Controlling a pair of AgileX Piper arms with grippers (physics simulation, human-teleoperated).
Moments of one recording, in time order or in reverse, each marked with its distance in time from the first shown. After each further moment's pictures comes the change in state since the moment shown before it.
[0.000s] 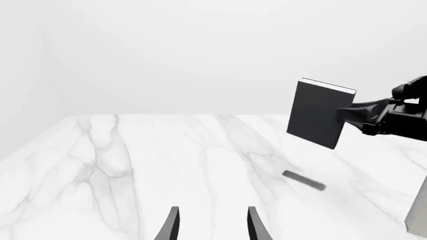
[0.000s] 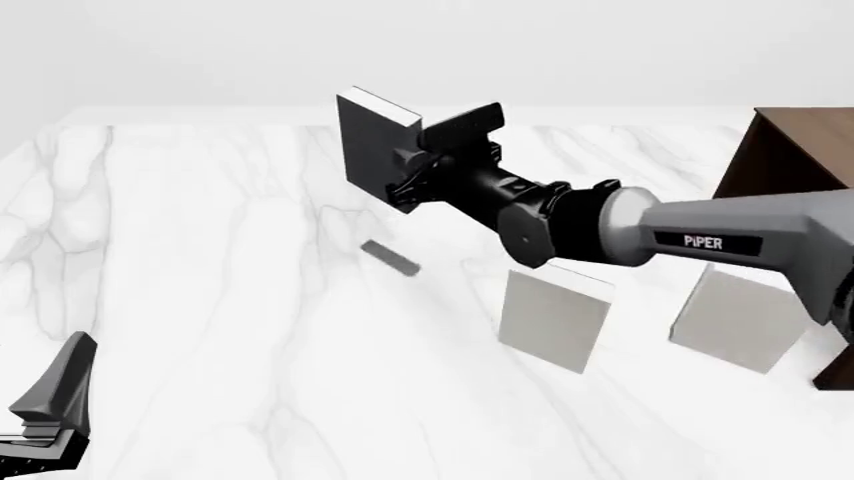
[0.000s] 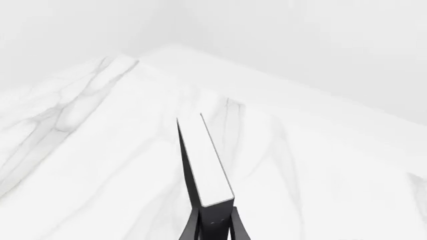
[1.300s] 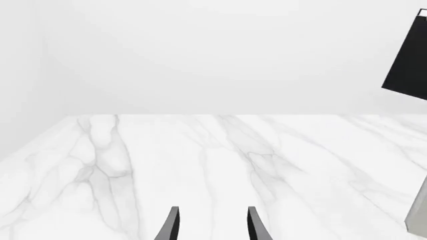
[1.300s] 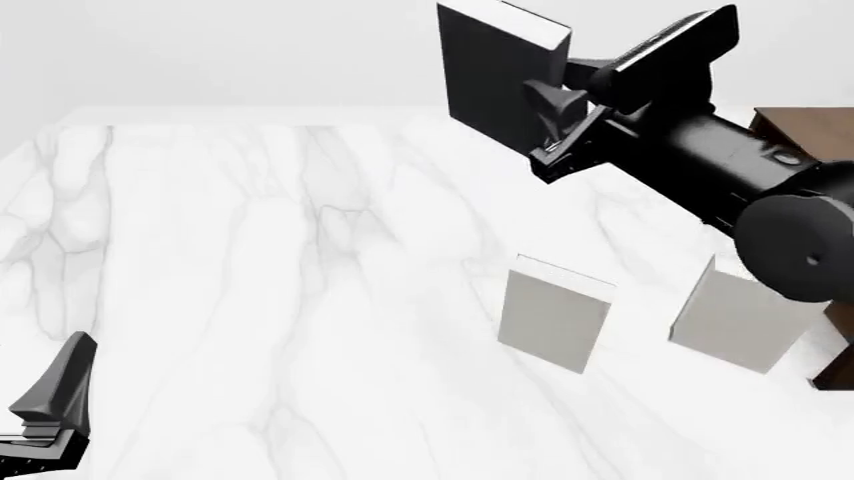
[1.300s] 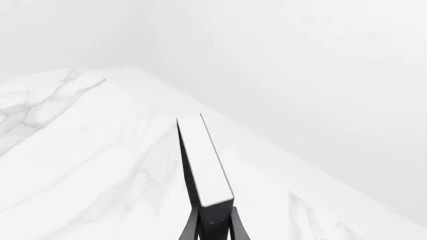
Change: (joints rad) left arm 0.000 0.000 0.000 0.000 0.000; right arm -0.099 -0.678 0.352 0.173 -0.261
